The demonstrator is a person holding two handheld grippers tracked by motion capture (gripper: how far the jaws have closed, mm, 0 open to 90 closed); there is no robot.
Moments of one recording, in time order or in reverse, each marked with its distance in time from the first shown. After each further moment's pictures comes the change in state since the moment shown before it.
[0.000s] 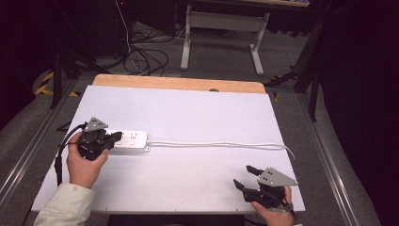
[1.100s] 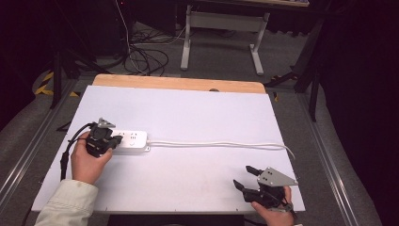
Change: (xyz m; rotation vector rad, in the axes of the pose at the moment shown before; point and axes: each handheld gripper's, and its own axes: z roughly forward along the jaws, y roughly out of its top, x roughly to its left) left arm 0.008 -0.003 0.030 0.176 0.056 0.014; right arm 0.000 0.000 0.000 0.002 0.008 0.001
